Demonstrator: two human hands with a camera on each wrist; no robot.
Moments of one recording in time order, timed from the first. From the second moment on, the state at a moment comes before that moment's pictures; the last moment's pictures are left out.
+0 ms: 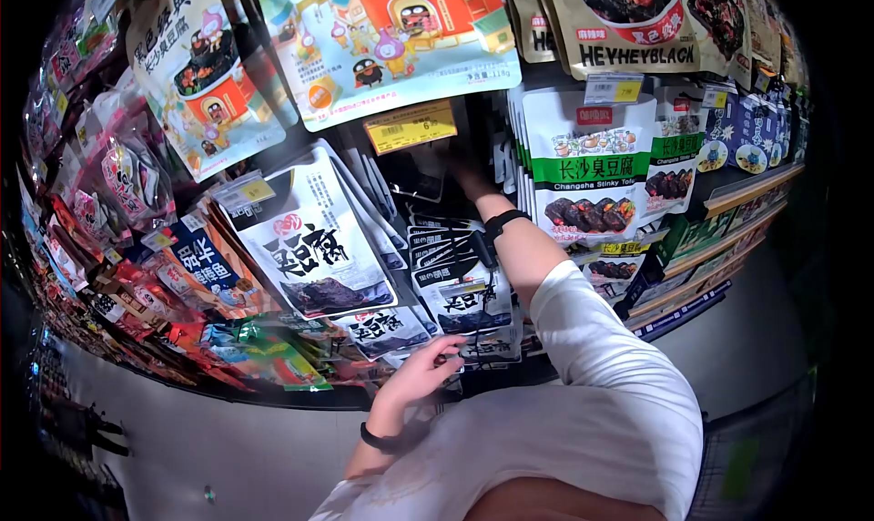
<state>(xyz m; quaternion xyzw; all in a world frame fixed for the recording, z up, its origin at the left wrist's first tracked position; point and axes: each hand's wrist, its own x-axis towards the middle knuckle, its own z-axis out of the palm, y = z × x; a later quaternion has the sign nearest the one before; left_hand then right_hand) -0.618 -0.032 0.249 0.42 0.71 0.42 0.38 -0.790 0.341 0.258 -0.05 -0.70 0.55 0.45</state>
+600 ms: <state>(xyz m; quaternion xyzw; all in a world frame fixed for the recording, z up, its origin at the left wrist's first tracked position) -0.623 -0.075 0.214 0.54 0.62 0.45 0.35 -0.648 0.231 0.338 -0.24 -0.66 0.37 0.60</state>
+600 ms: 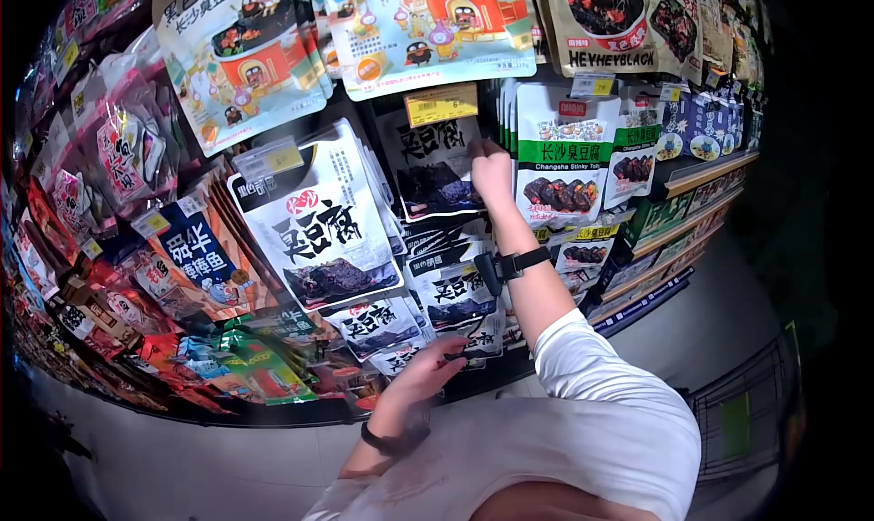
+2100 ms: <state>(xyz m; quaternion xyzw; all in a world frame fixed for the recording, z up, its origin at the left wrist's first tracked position) -0.428 -0.036 0.222 0.39 0.34 0.63 0.58 -0.248 0.032 0.269 -0.26 -0.51 0.62 0.53</state>
